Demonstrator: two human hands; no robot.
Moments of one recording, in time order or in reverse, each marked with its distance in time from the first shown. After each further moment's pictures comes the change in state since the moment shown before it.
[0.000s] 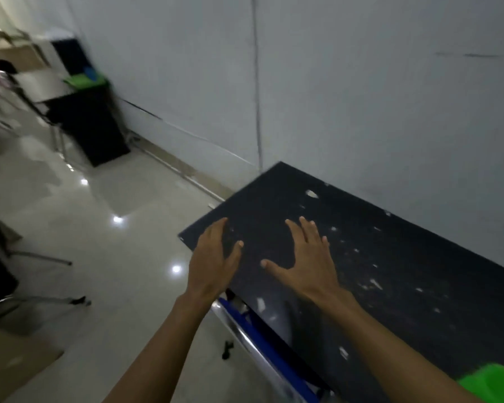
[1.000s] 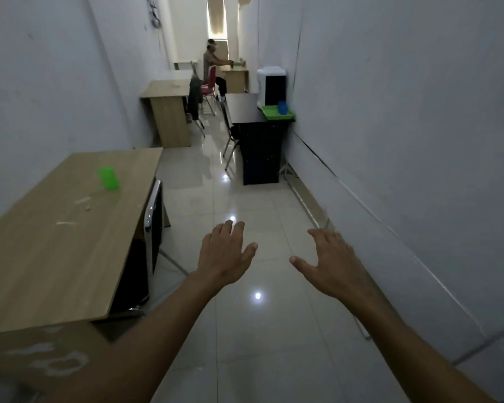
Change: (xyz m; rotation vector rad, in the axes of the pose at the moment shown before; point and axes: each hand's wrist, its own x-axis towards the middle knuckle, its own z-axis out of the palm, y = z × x) left_hand 0.329 -0.358 -0.327 0.634 0.154 -0.422; right_hand 0.468 -0.390 0.240 -0.122 -0.328 -0.460
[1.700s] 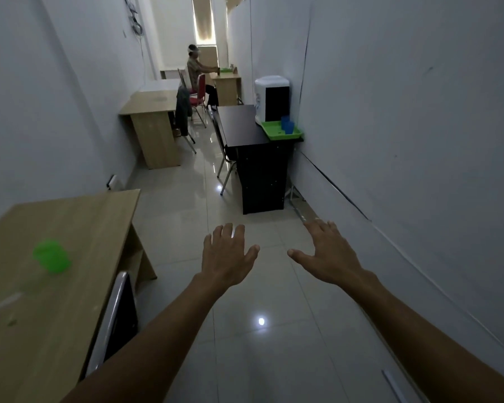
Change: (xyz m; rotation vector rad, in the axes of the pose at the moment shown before) left_hand 0.442 -0.136 0.053 0.055 -0.016 0.010; right_hand 0.474 -0.030 0.041 0.027 0.032 -0.014
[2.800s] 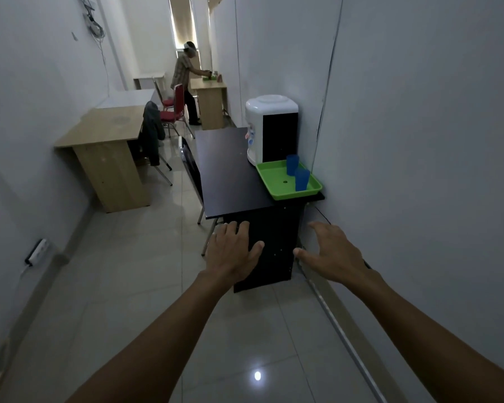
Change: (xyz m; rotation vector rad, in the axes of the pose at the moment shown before) left_hand 0.770 -0.106 0.114 -0.103 0.027 0.066; right_hand 0.767 0.085 0.047 0.003 0.028 0.060
